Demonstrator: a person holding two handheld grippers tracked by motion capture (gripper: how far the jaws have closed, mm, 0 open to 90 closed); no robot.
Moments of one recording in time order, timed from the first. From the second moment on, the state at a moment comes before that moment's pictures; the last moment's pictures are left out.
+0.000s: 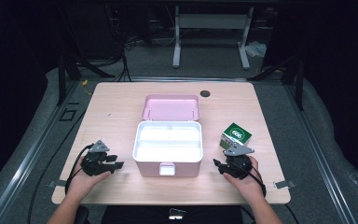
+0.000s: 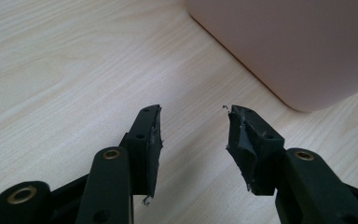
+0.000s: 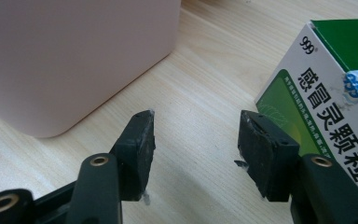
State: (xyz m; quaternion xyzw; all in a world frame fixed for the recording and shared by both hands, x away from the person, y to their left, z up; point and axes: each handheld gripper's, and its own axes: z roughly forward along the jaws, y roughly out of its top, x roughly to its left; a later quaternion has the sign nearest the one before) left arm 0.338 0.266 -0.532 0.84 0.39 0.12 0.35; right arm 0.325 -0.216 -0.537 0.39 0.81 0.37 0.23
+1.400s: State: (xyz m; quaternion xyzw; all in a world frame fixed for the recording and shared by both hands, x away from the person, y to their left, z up) left arm 0.350 0.241 -0.445 0.87 0.33 0.12 0.36; right arm 0.321 -0.220 -0.531 0.39 0.81 0.37 0.24
